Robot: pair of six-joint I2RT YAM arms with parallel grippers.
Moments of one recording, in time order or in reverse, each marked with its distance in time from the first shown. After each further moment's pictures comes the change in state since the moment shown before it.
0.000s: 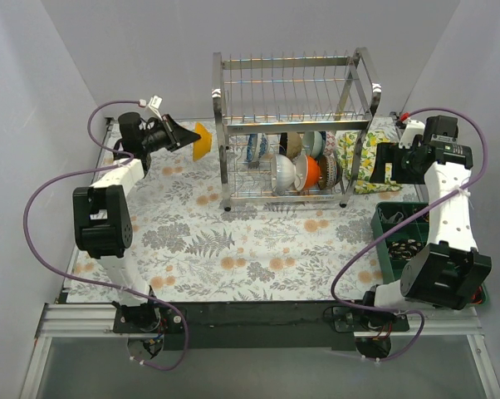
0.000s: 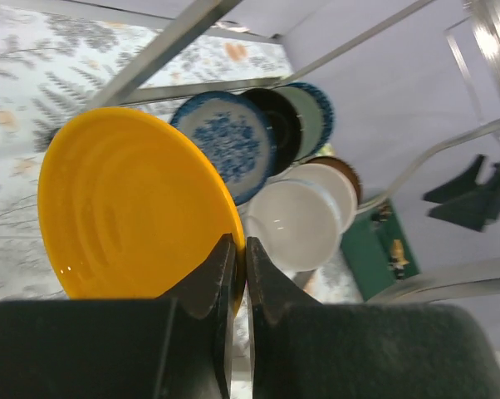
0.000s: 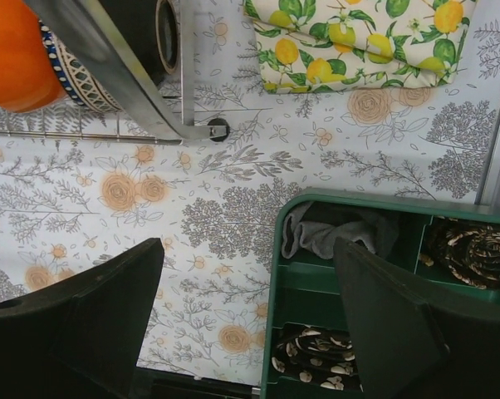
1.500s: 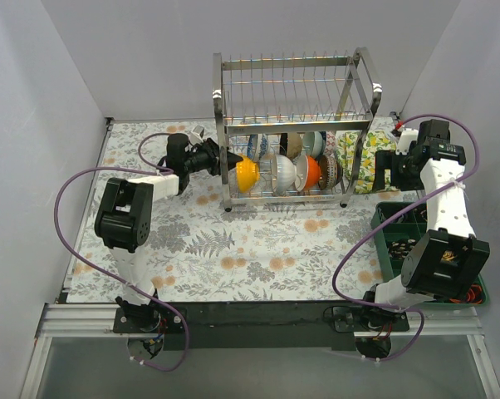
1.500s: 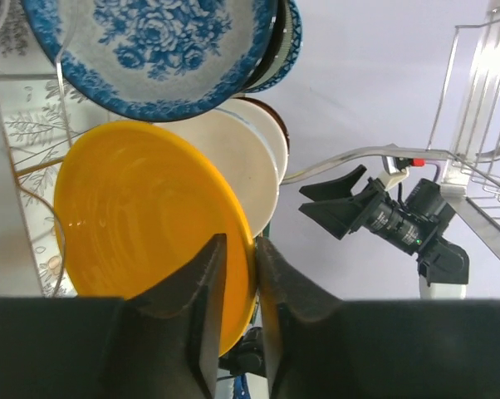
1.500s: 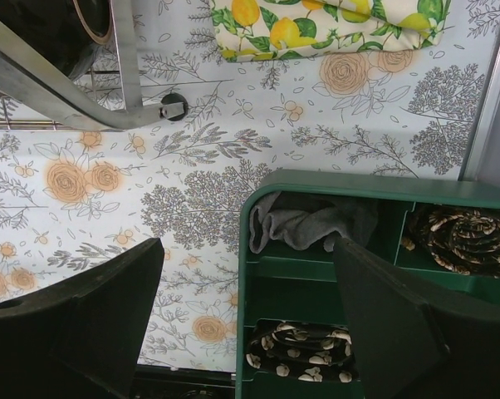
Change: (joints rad) left arm -0.273 0.097 -0.156 0.216 -0.093 -0.635; right arm 0.000 0.072 -0.035 0.005 0.101 -0.037
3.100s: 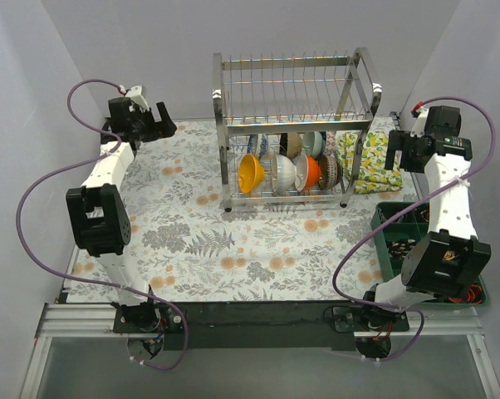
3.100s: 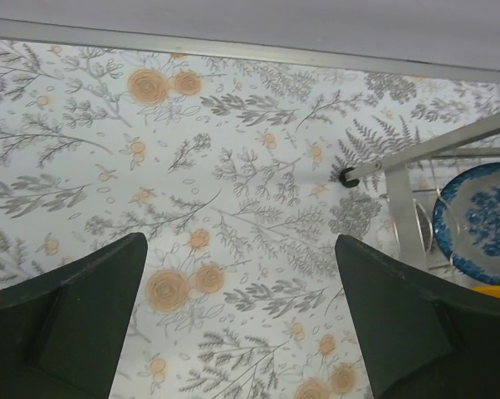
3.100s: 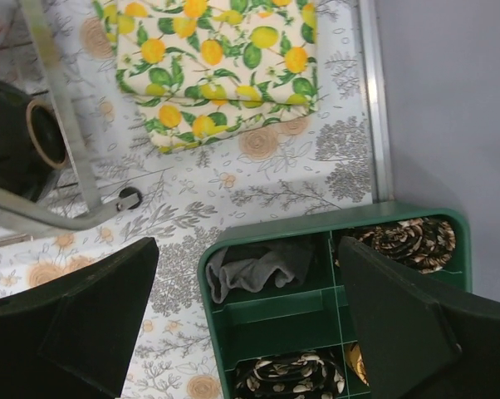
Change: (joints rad) left arm 0.315 -0.053 0.430 -0.684 -0.491 1.081; right arm 0.000 0.002 0.098 0.110 0.159 0.119
